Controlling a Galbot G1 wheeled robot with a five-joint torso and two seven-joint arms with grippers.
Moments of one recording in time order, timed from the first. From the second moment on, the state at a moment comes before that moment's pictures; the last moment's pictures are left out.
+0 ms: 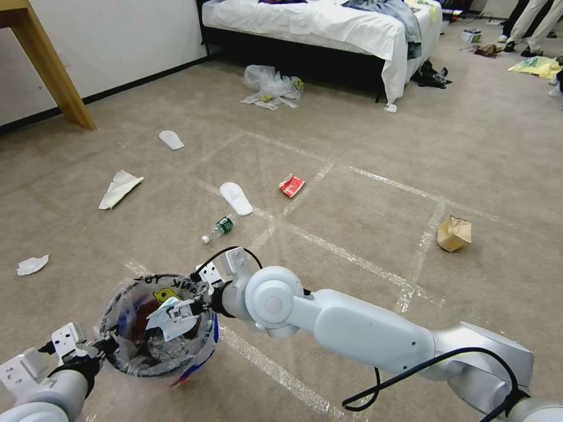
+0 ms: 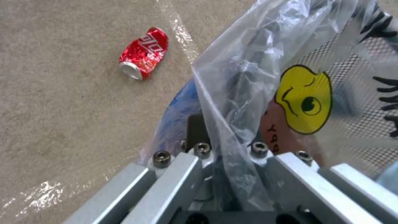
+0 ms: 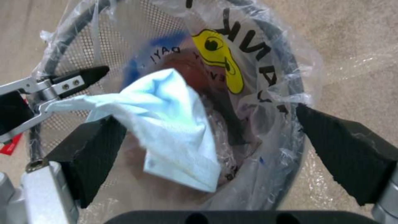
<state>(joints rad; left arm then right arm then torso) 1.70 -1.41 -0.99 -2.33 -0.93 0.74 -0.39 -0.32 1.28 -0.68 1.85 1.59 -0.67 0.71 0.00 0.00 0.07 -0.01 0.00</state>
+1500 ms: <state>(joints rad) 1.67 -1.41 -0.97 -2.30 -0.92 0.74 -0.39 -0.27 1.24 -0.68 1.92 1.56 -0.72 0.78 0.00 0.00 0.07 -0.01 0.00</state>
